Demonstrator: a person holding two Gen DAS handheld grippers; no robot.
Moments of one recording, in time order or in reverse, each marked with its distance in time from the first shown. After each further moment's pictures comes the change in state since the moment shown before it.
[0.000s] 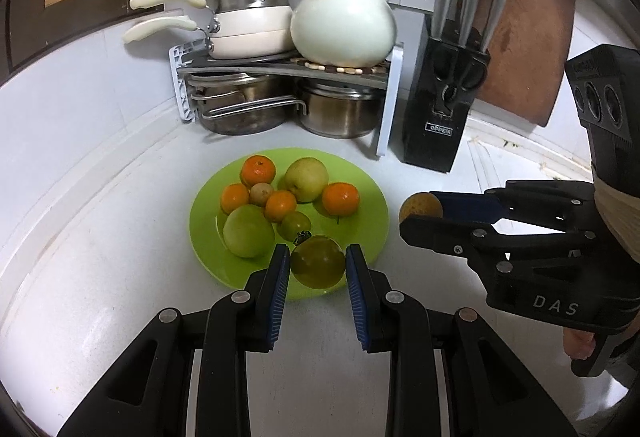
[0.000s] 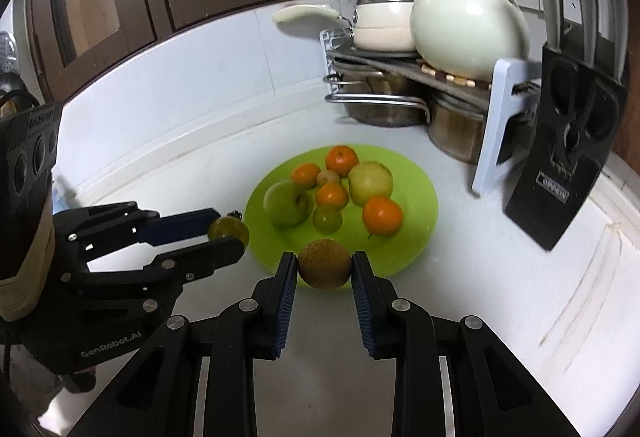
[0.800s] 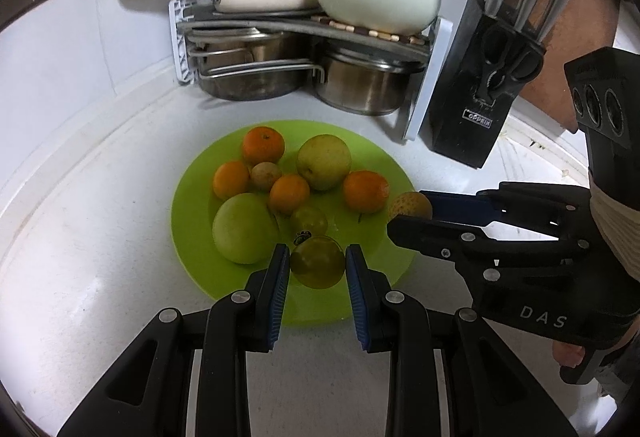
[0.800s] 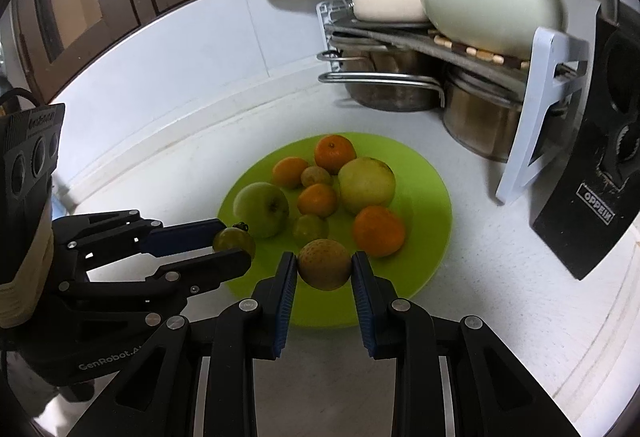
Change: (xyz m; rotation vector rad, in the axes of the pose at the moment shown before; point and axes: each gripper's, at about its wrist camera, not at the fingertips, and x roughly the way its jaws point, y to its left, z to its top) left arm 0.060 0.018 0.008 -0.077 0.113 -0.004; right arm 0.060 -0.027 0.014 0.005 0.092 0.052
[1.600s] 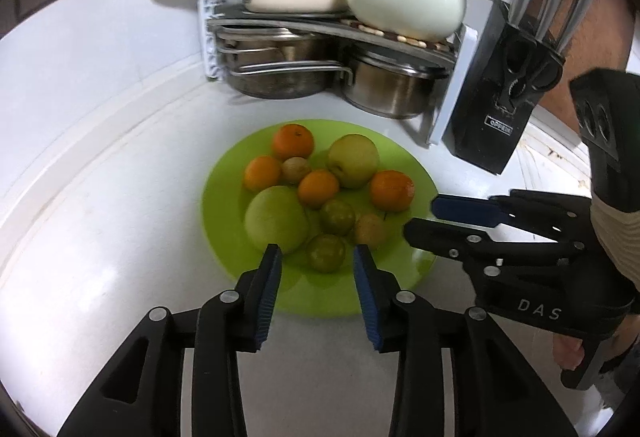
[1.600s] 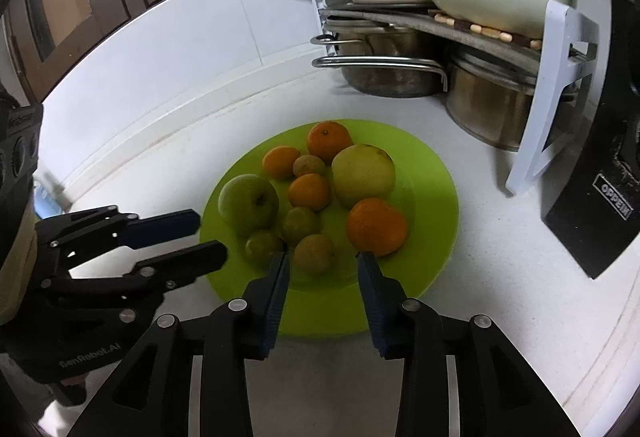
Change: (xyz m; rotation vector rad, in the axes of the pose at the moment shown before) left arm -0.015 0.010 -0.007 -0.056 -0.014 0.082; right arm 0.006 0.000 -0.002 0.017 0.016 0.000
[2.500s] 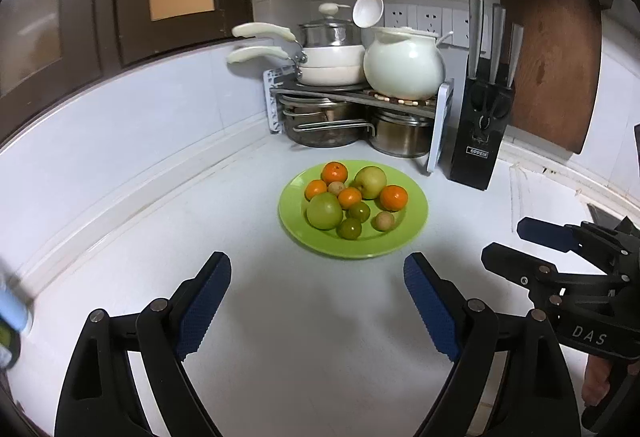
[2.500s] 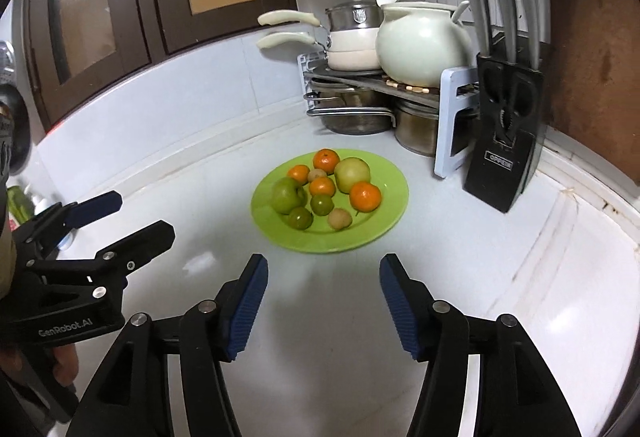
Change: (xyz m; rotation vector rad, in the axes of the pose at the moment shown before) left arm -0.145 -0.022 -0.066 -0.003 -0.213 0.180; right arm -0.138 0.067 -0.073 0.056 -0.192 -0.156
